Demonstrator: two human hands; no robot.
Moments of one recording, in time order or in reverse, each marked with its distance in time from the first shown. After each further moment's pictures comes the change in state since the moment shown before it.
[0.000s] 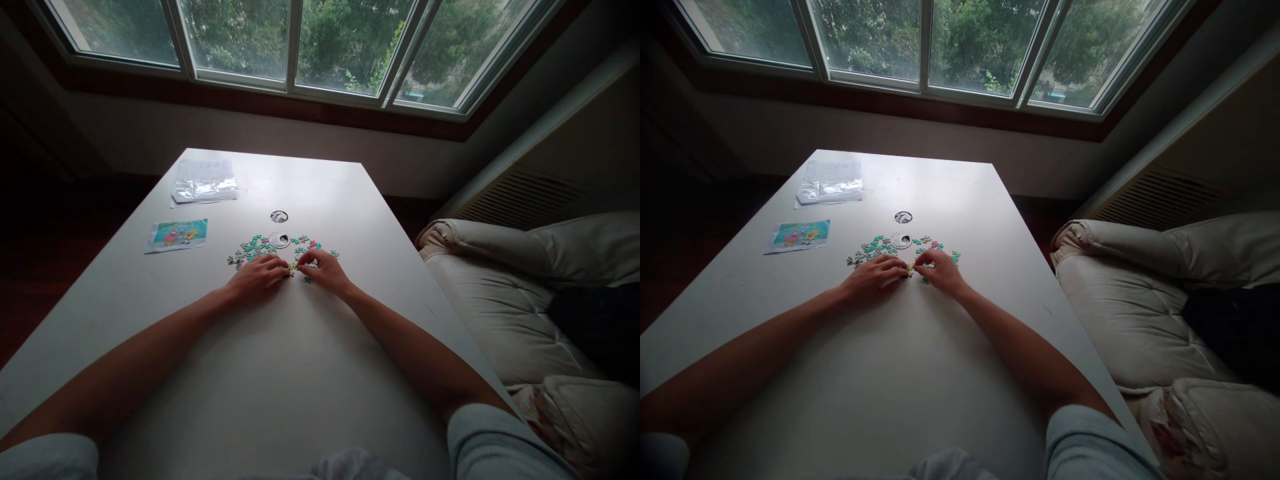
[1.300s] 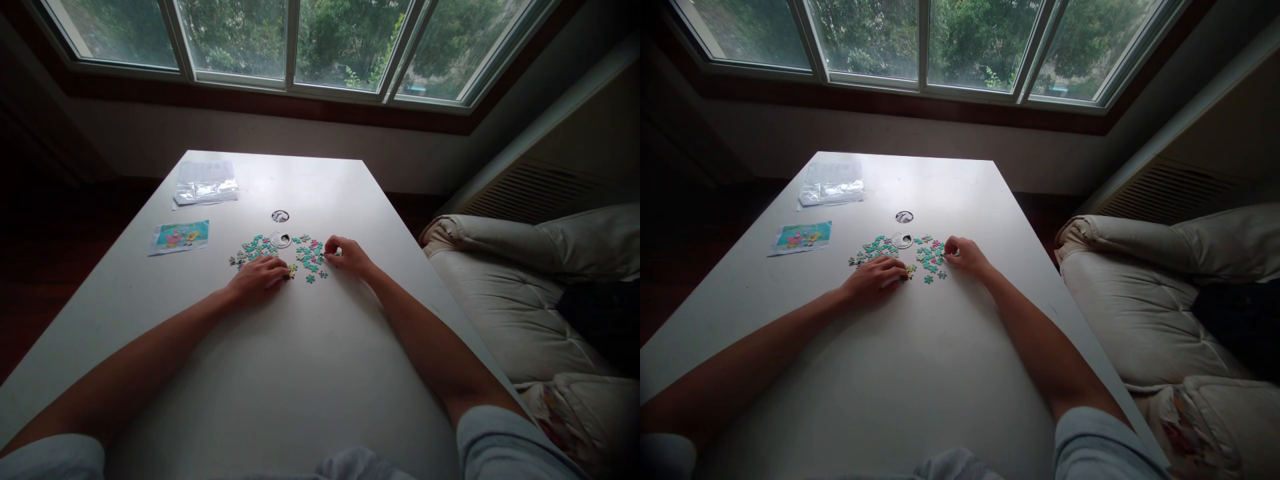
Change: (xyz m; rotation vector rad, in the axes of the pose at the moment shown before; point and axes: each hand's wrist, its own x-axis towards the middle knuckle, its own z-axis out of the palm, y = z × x) left_hand 0.000 0.003 -0.003 0.022 -0.029 -0.023; right_hand 0.014 0.046 -0.066 -0.266 -0.037 -0.058
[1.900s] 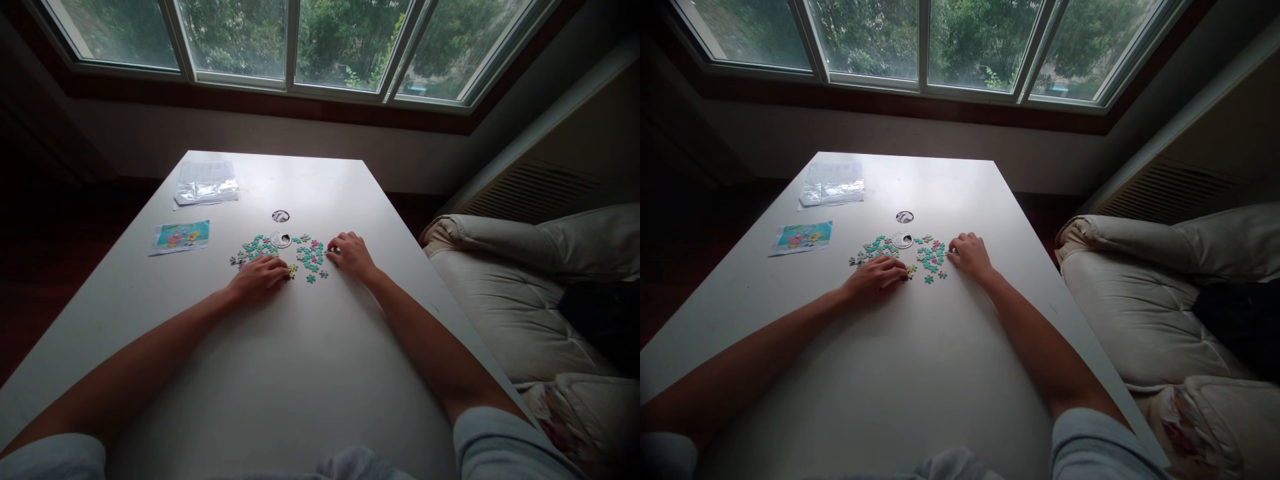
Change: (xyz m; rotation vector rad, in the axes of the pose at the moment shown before) left_hand 0.001 0.001 -0.001 0.032 -0.012 -0.004; right_hand -0.003 0.002 0.002 -0.530 0.022 0.020
